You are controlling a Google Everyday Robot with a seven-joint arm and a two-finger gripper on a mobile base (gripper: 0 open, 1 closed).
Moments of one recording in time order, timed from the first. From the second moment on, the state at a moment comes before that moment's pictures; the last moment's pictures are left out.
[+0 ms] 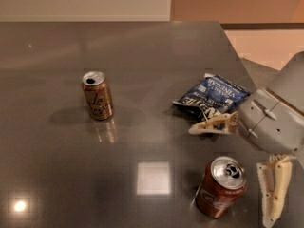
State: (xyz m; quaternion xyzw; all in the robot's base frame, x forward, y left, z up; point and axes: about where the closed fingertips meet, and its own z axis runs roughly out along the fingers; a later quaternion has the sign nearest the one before) arm 0.305 -0.122 0.892 -0.82 0.50 0.25 0.15
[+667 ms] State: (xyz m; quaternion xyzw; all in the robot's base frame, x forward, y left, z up) arm 0.294 -0.117 0.888 -0.81 0.49 0.27 0.16
